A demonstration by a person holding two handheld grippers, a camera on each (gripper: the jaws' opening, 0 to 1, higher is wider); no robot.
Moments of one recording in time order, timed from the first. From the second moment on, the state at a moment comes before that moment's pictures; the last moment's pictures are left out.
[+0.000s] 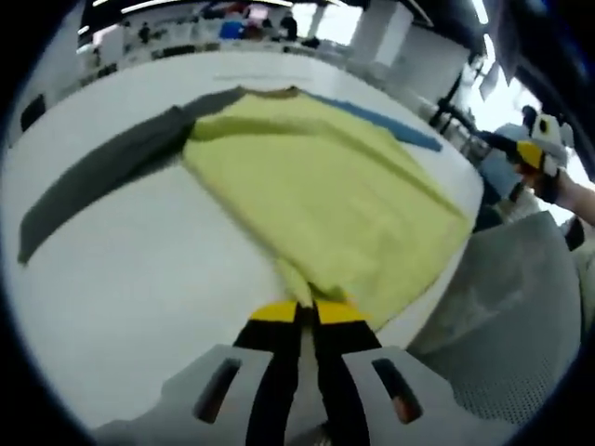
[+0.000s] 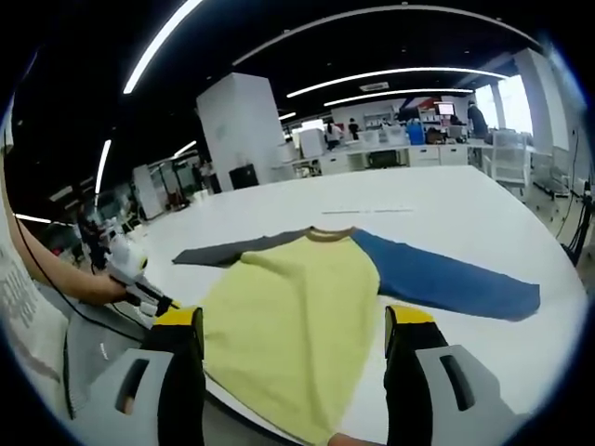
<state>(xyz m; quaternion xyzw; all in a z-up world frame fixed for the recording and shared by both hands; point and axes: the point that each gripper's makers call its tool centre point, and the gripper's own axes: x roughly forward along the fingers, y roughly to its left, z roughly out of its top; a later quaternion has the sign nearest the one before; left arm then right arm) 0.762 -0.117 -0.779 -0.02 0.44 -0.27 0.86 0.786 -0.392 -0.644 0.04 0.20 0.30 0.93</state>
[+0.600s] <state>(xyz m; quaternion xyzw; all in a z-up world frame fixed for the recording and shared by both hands) 0.742 -0.102 -0.735 -0.04 0.44 -0.22 0.87 0.788 -0.389 -0.644 0.04 0.20 0.30 0.93</state>
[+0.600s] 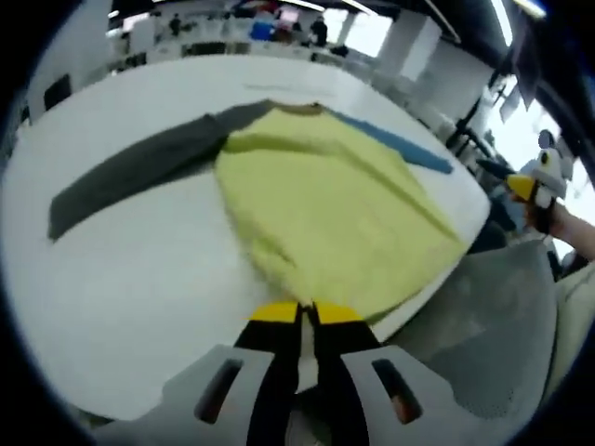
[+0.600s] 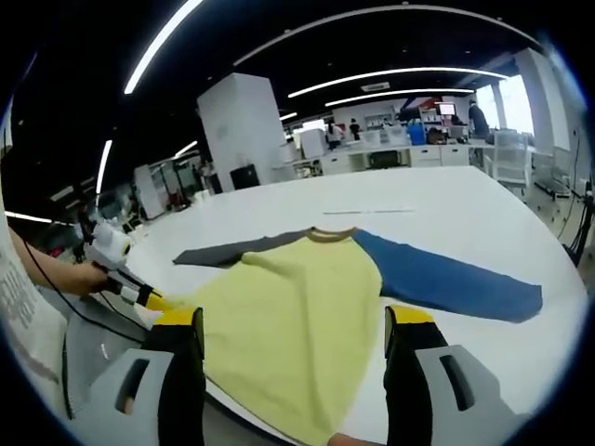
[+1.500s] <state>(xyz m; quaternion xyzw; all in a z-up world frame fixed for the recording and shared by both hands) 0.711 -0.100 -0.728 -0.03 0.47 -0.19 0.86 0.787 -0.395 -0.646 0.05 0.20 0.30 0.93</state>
